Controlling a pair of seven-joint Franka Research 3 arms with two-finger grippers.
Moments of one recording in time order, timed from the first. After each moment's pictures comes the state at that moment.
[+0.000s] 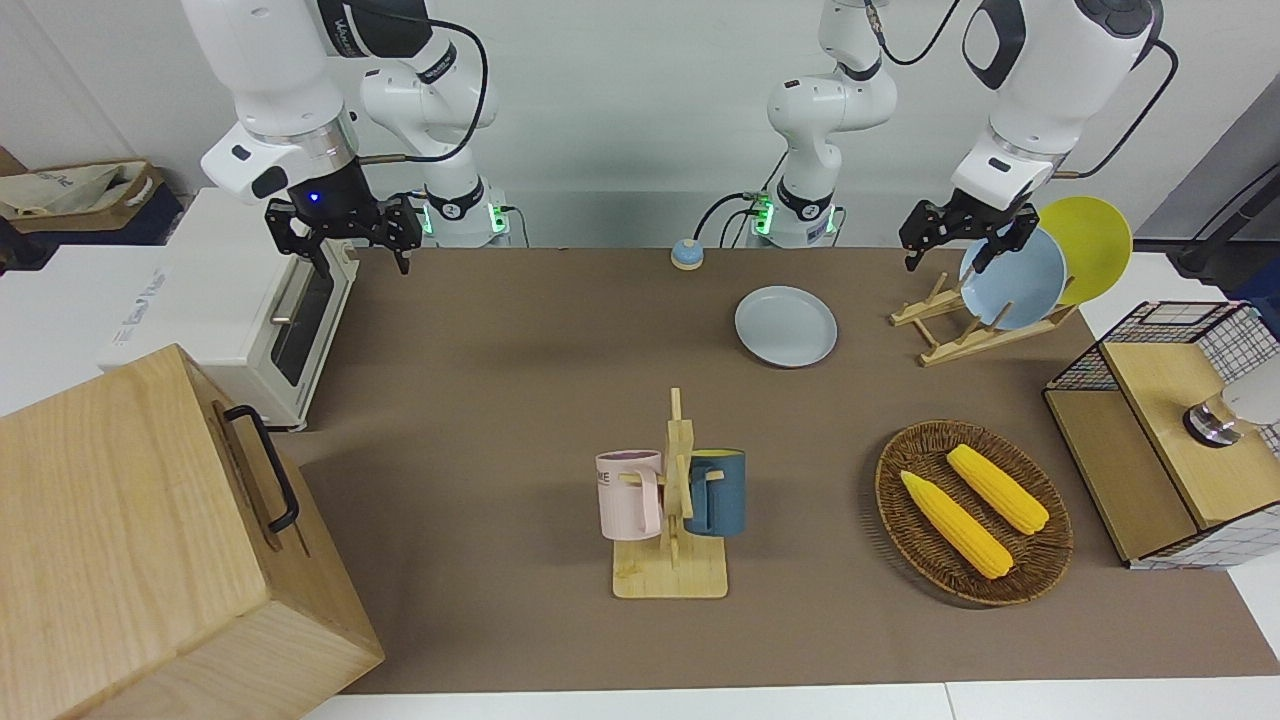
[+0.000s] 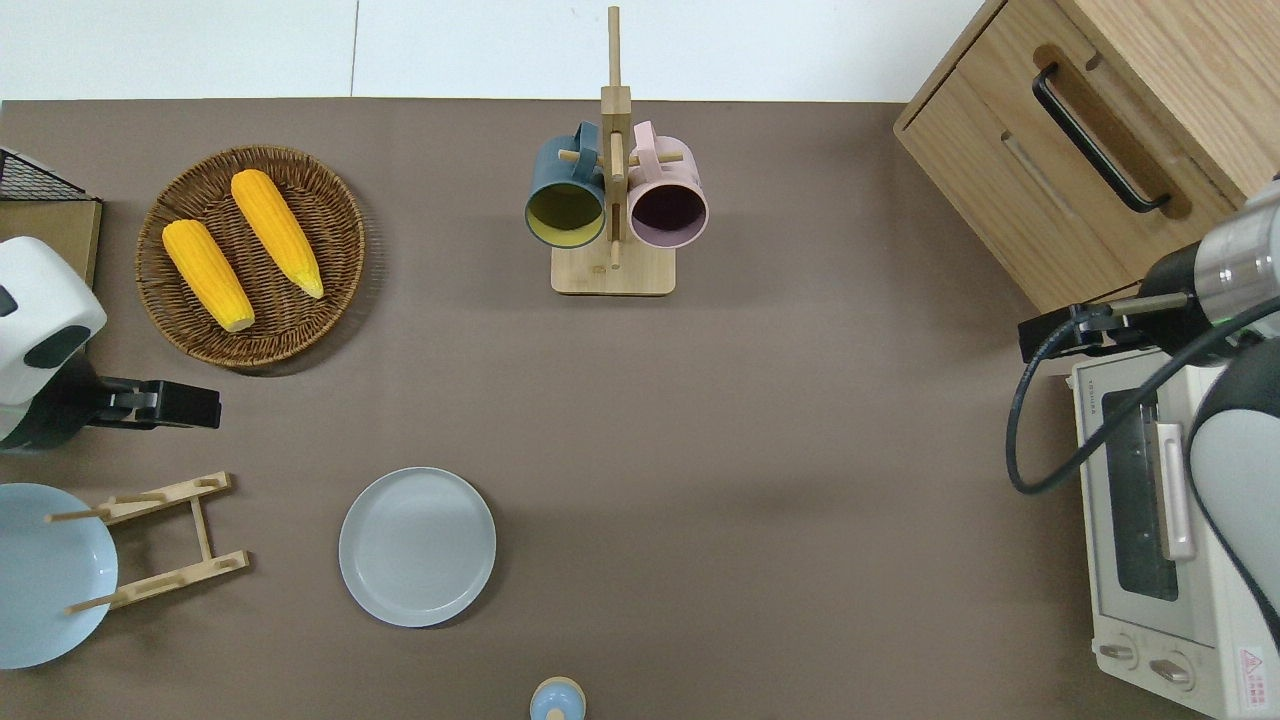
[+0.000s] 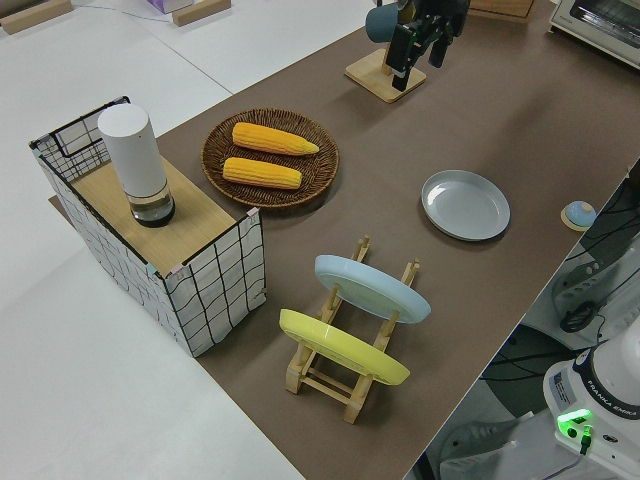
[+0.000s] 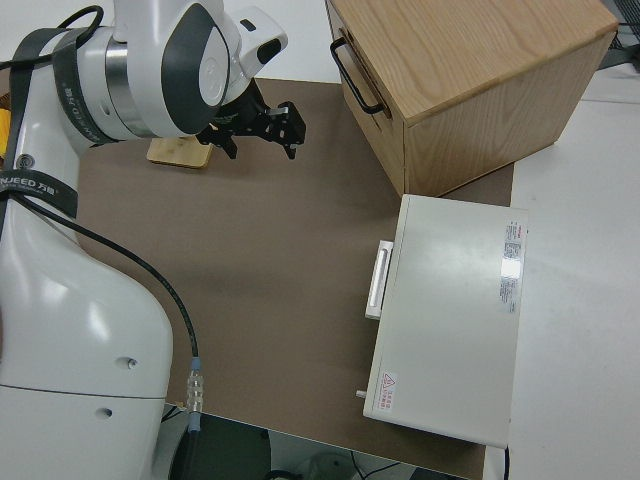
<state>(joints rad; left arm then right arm) 0.12 -0.10 -0.14 -1.77 -0.02 1.65 0.06 -0.07 0.06 0.16 -1.49 -0.04 1.53 0.02</state>
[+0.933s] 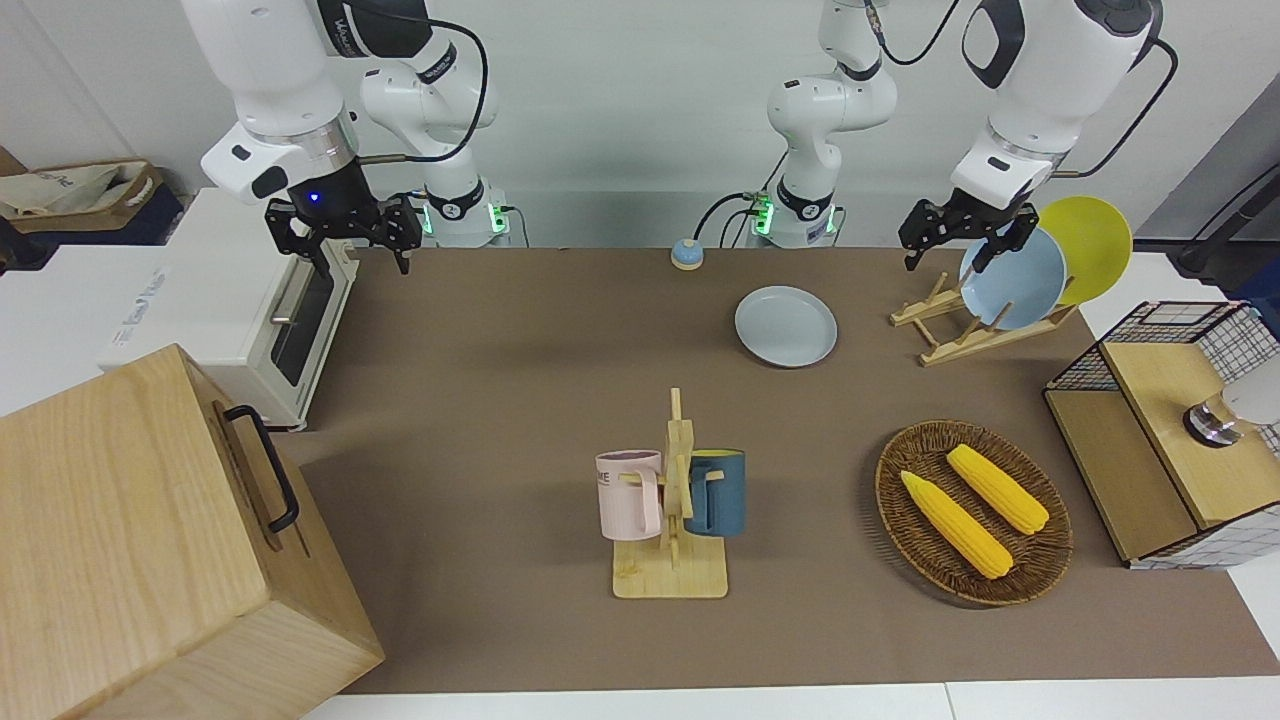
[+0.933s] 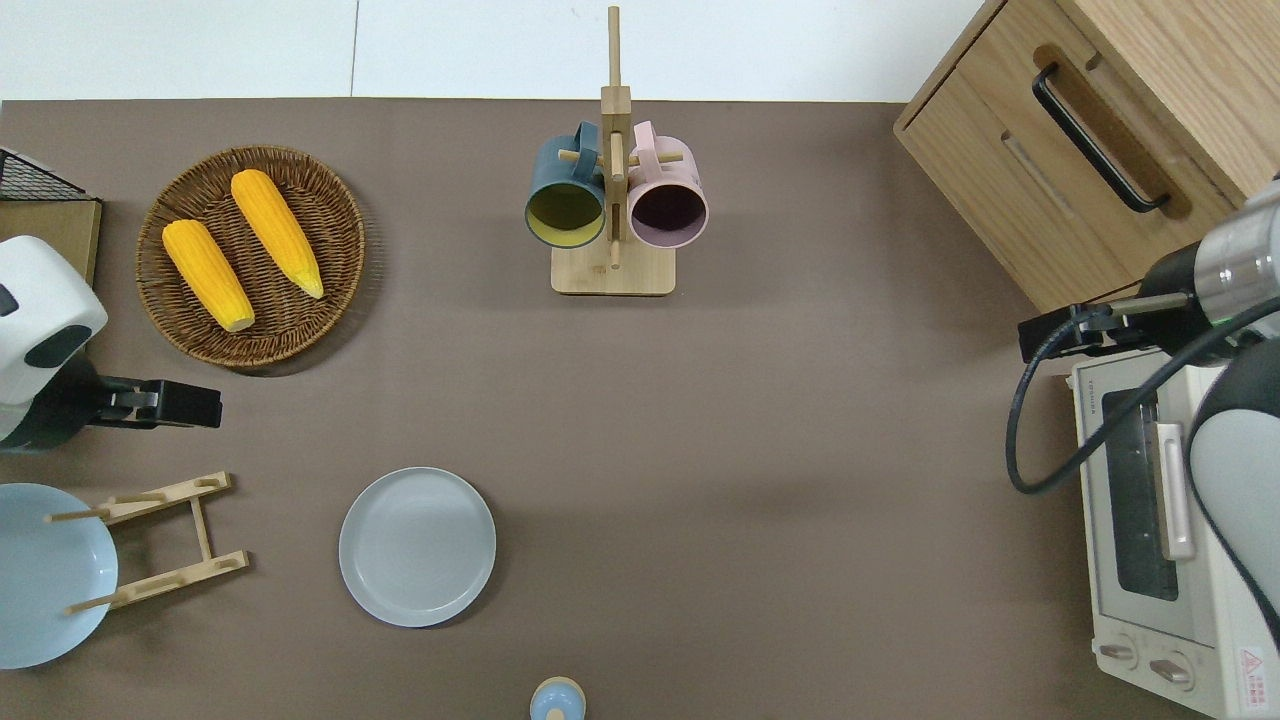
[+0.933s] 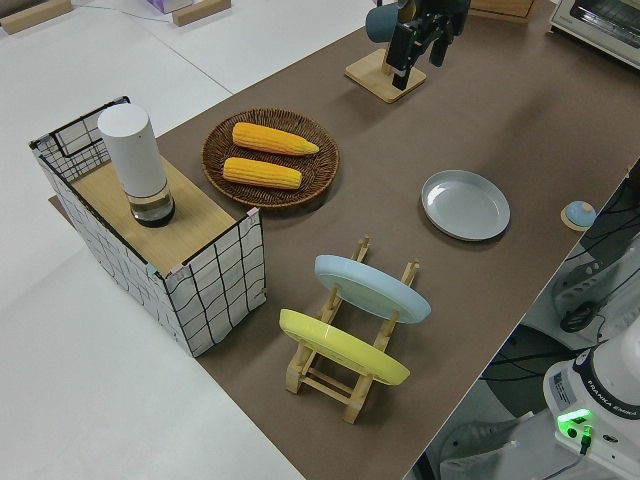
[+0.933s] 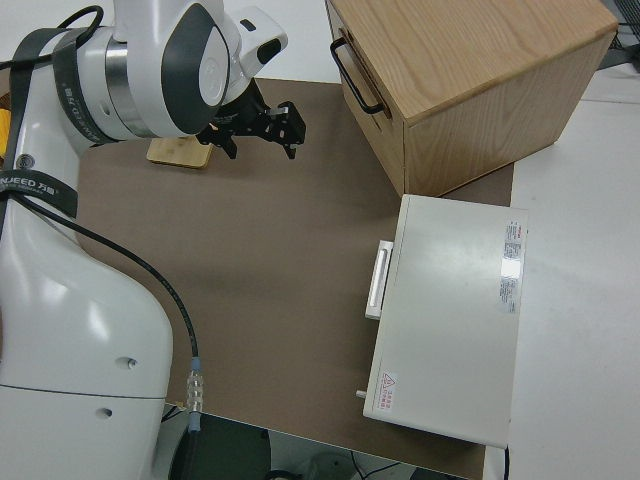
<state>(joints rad) 0.12 -0.10 -0.14 -1.76 -0.02 1.65 0.06 -0.07 0.06 0.16 -1.49 -0.04 1.53 0.02</state>
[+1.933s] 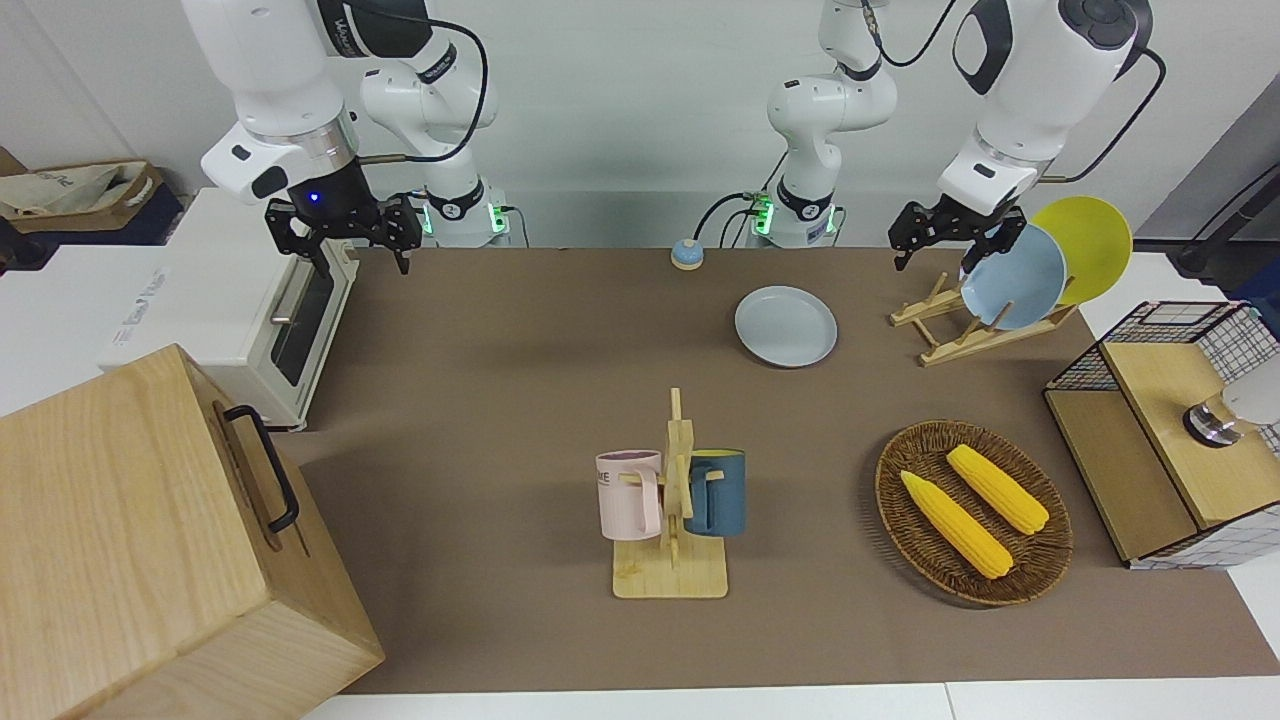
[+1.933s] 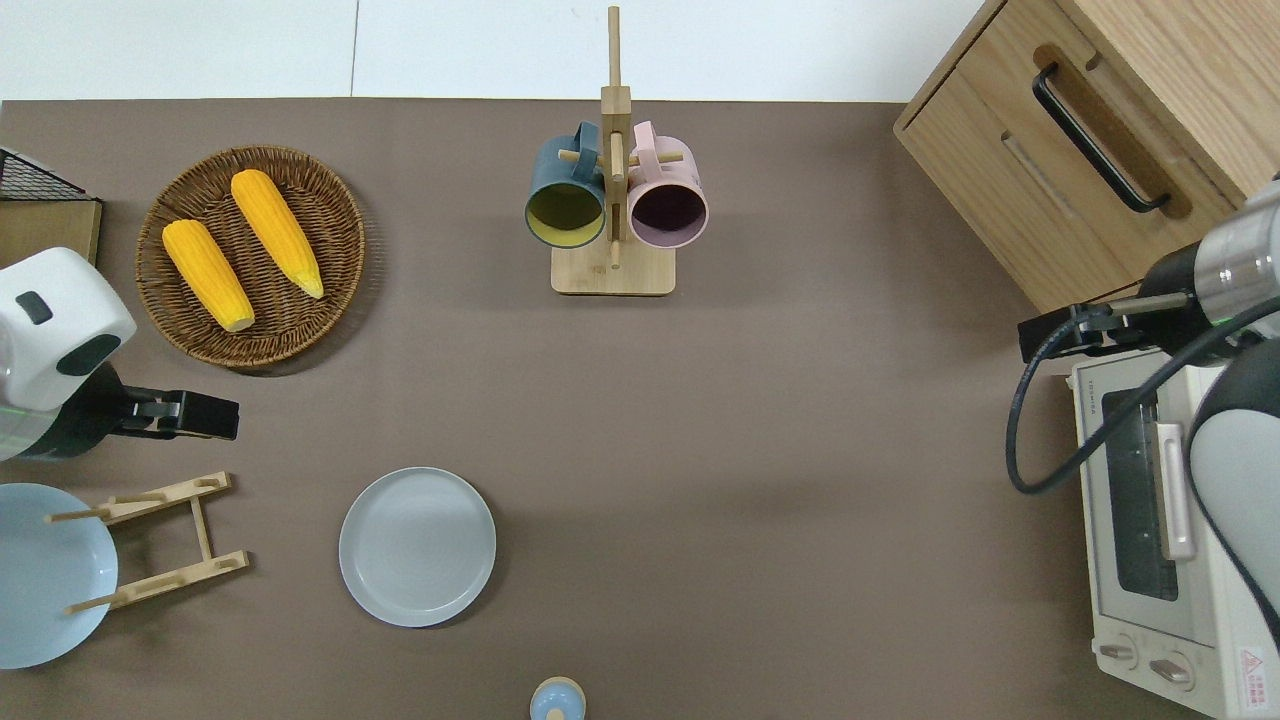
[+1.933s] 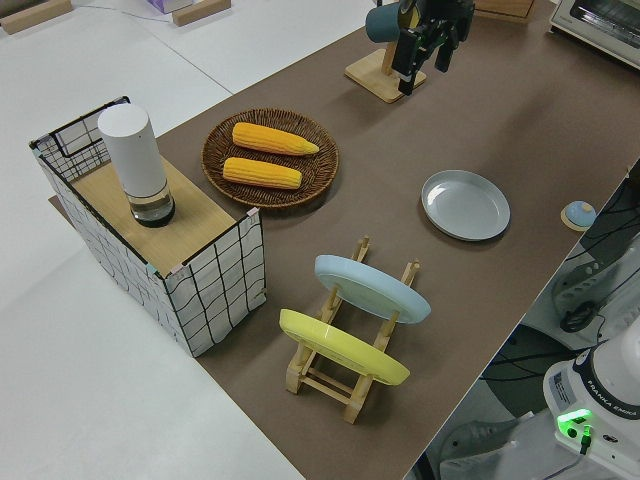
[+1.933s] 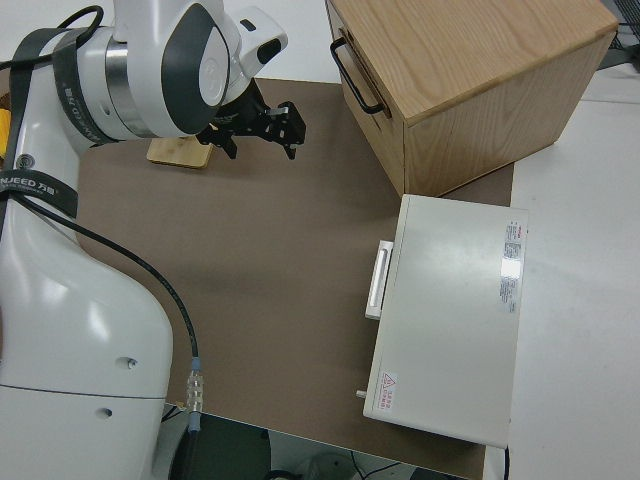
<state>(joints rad) 0.12 -0.10 -0.16 -1.79 -0.02 1.64 0.06 -0.07 0.06 0.16 -1.49 -0.04 1.53 0.02</state>
